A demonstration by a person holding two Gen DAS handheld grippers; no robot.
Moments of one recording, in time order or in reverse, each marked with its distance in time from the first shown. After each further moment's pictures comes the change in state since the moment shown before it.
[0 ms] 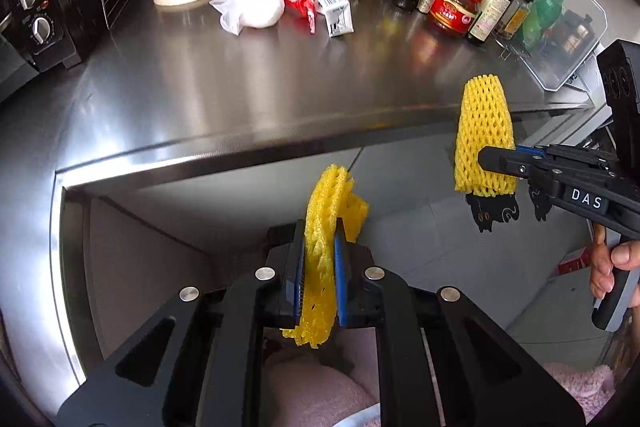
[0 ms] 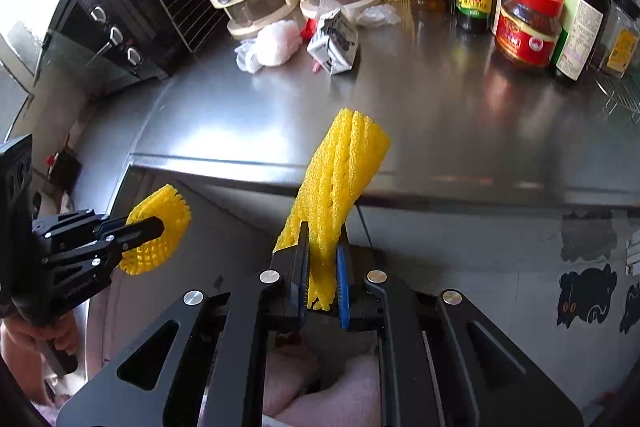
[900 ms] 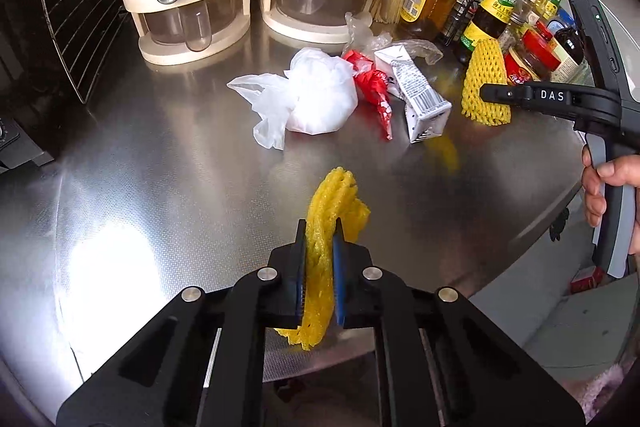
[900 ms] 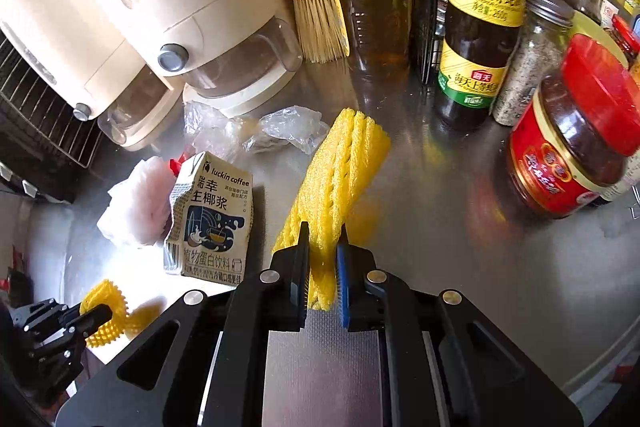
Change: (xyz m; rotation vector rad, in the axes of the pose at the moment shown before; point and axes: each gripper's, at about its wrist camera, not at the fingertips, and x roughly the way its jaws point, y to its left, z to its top) left arm 0.057 0.062 0.146 0.017 -0.046 0.026; right arm 0.084 -0.076 0.188 0.167 -0.082 -0.135
